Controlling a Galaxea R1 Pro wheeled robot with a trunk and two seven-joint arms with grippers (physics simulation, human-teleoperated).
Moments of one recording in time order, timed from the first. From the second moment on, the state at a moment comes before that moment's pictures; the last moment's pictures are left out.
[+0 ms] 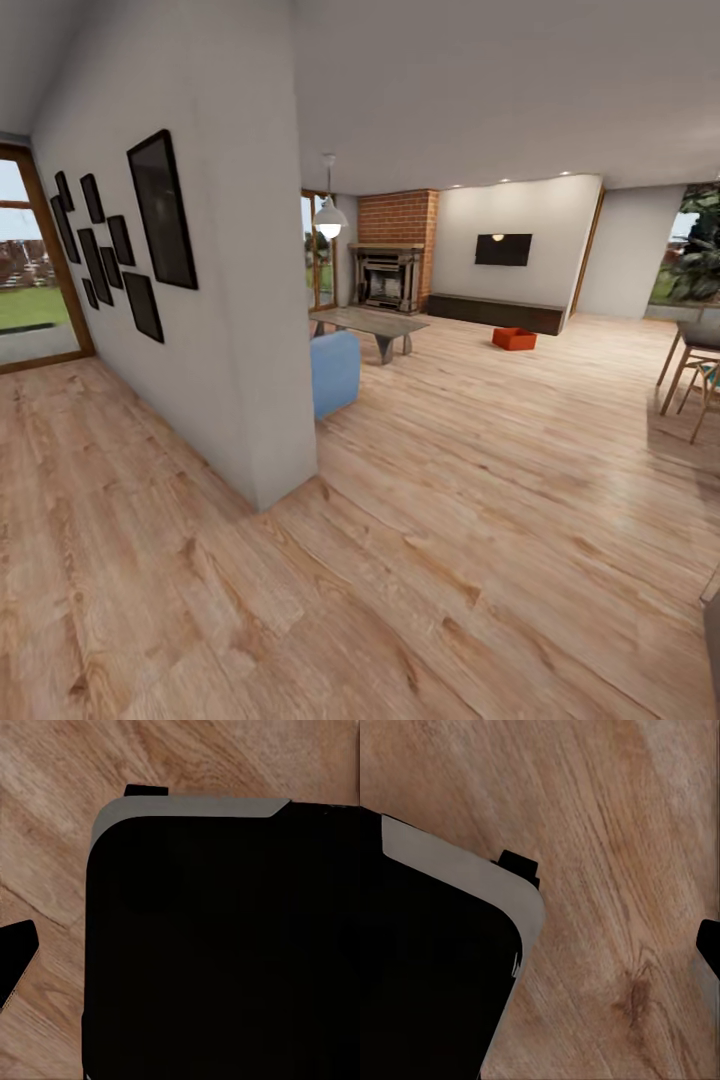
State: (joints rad) left arm -0.01 -0.01 0.01 -0.07 0.07 -0.05 -0.03; right arm -0.13 -0.10 1.23 -0.01 -0.85 -0.12 0.10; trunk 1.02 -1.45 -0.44
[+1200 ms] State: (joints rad) left arm -0.01 0.00 0.01 -0.07 0.07 -0.05 -0.03; right arm -0.13 -0.10 1.23 -0.01 -0.85 -0.11 0.10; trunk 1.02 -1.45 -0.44
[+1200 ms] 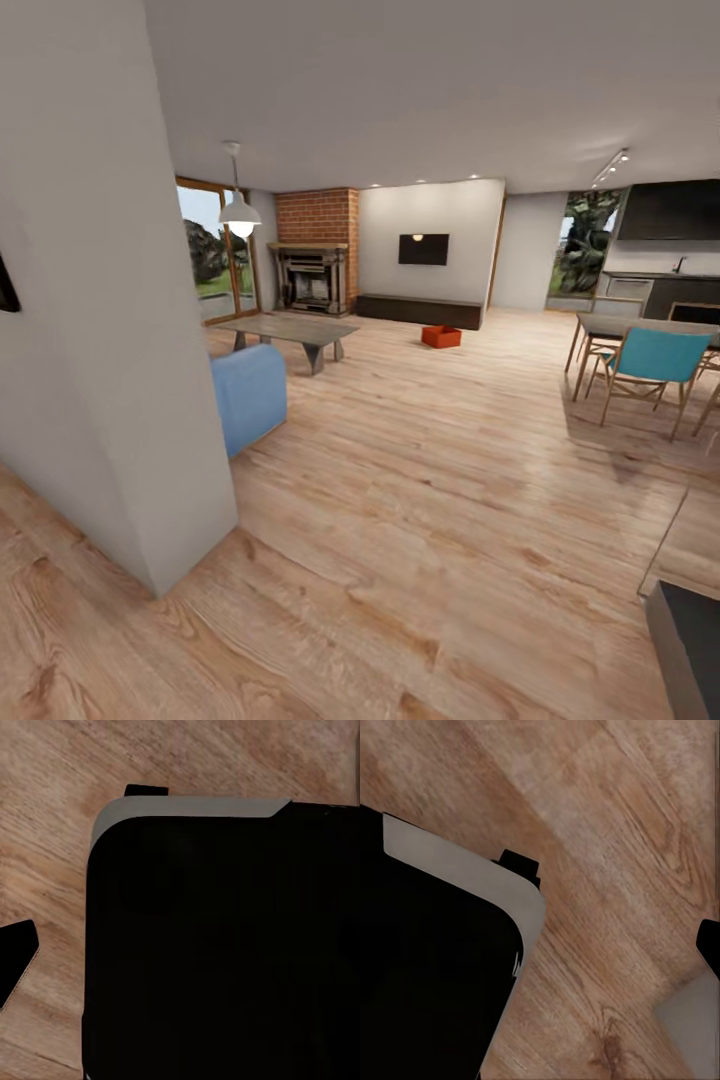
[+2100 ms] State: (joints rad) left arm -0.01 -0.01 0.01 -0.07 0.07 -0.05 -0.03; right arm -0.13 -0.10 1.23 -0.01 -0.85 -0.11 0.10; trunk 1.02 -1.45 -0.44
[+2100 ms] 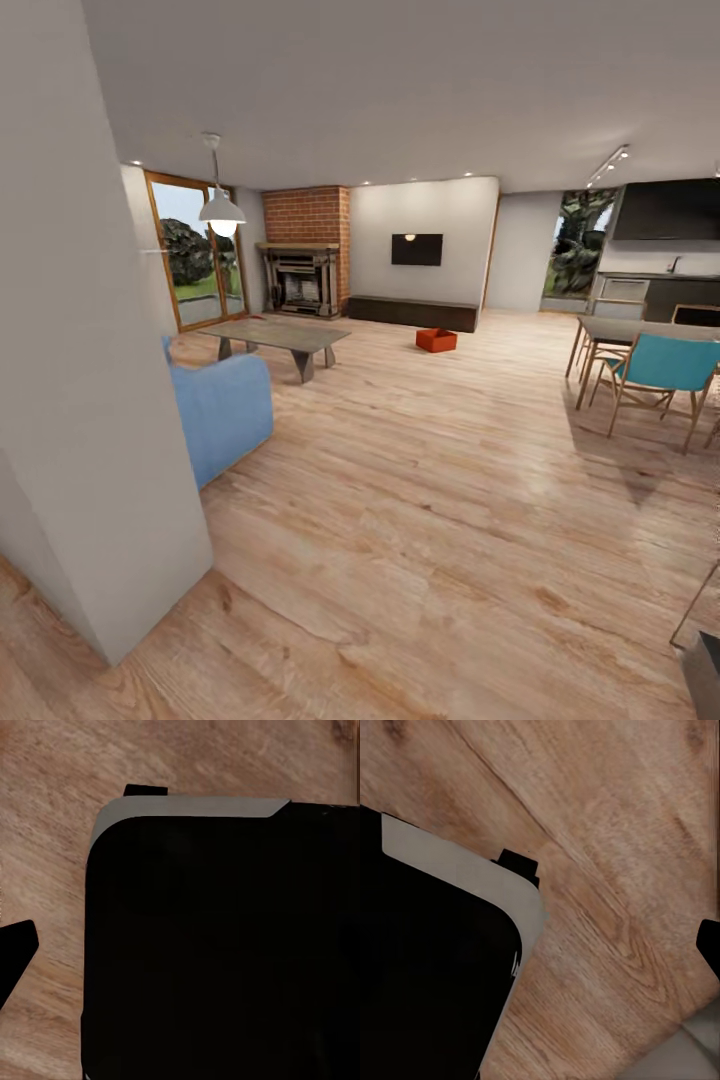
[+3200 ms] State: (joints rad) left arm -0.01 -0.01 0.01 -0.07 0.07 -0.05 -0.02; right arm -0.13 -0.10 1.23 -0.01 -0.85 -0.11 0.10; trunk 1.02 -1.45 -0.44
